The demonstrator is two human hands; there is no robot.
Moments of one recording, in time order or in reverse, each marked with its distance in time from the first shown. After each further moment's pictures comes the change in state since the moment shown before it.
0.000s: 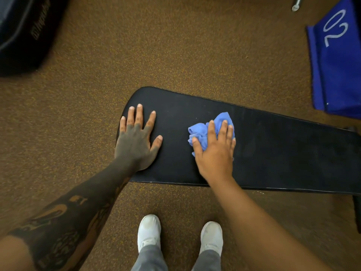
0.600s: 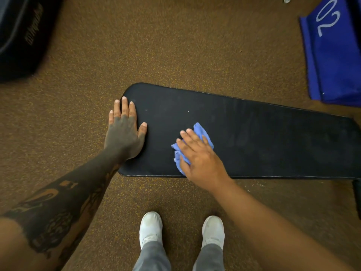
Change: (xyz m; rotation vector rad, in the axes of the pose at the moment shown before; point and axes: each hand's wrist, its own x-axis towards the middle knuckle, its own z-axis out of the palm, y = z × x) left_hand 0.009 -0.011 -0.005 -0.080 0.014 -0.062; right_hand -0.034 0.016 0.002 0.047 -0.029 -0.603
